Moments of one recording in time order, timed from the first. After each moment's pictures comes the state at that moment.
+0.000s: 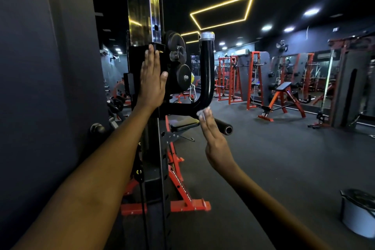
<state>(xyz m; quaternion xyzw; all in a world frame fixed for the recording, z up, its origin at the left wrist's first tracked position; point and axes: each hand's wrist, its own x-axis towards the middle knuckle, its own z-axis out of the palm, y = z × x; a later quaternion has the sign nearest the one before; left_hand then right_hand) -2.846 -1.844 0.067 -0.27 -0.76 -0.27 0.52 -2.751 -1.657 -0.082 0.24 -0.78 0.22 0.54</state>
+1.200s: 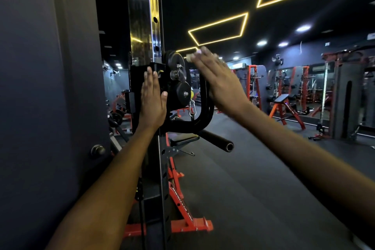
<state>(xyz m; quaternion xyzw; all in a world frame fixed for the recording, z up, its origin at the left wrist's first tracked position) -2.846 -1.841 0.059 -0.24 -0.76 -0.28 0.54 -2.720 -1.651 0.112 0.23 -0.77 -0.06 0.59</state>
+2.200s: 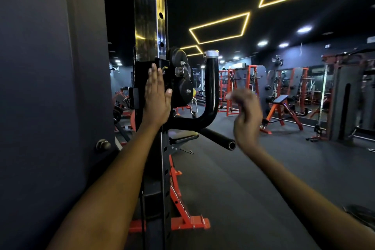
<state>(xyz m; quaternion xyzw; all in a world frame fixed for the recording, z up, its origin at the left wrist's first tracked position) -2.844 -1.841 0.057 -0.25 -0.76 -0.29 0.53 -2.719 -1.634 0.025 0.18 -0.67 0.39 0.61</state>
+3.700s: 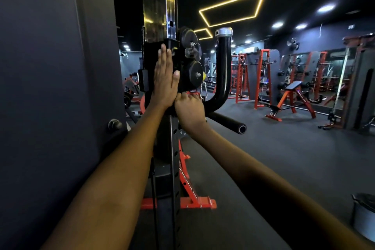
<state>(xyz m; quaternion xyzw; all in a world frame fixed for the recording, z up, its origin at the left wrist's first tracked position) -2.843 -1.848 0.059 -0.30 -0.76 -0.31 0.49 -2.776 -1.753 0.018 0.14 -0.89 -0.07 0.43</state>
